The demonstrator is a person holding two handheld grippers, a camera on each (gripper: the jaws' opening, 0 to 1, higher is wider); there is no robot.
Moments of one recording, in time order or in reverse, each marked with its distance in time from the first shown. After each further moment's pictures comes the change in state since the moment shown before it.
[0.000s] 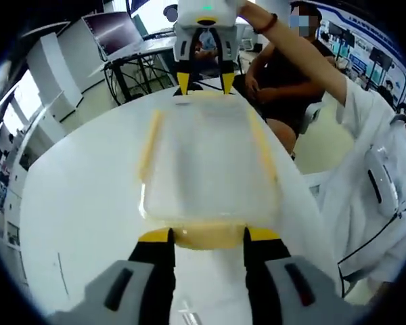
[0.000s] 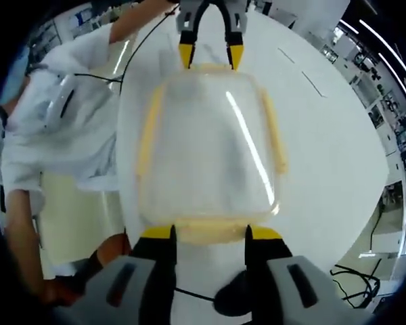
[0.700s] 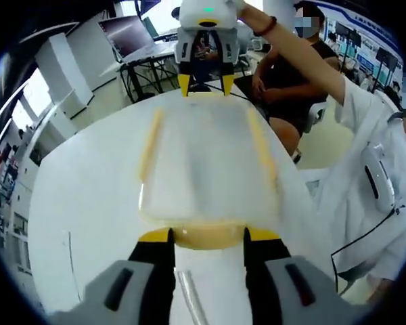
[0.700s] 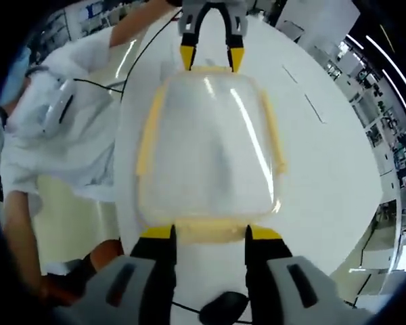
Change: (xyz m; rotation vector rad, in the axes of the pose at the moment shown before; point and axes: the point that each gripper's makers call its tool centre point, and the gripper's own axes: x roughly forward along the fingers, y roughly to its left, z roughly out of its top) left arm -0.048 -0.002 -0.032 -0.030 -0.001 0.072; right arm -0.004 -0.015 0.059 -0.080 -0.031 -0.019
